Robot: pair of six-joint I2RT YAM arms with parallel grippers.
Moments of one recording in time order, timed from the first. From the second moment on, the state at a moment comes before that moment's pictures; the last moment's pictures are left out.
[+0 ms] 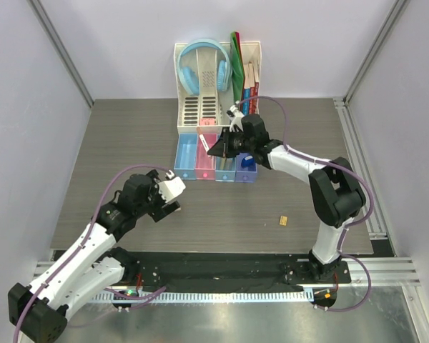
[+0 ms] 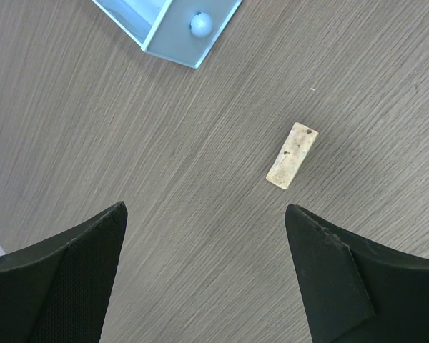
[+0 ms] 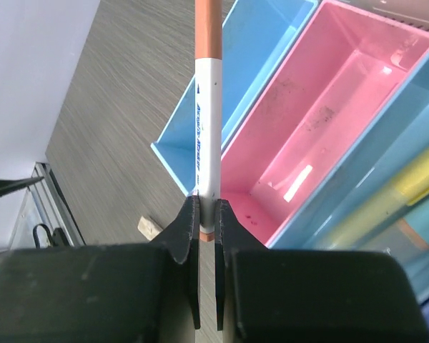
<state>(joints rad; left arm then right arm) -0.53 0.77 0.60 -0.52 -0.04 0.58 0.52 1.82 1.24 0.11 -0.48 0.49</state>
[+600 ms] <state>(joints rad) -0.52 0.76 0.59 -0.52 -0.04 0.58 0.52 1.91 1.24 0.24 -0.44 0.58</state>
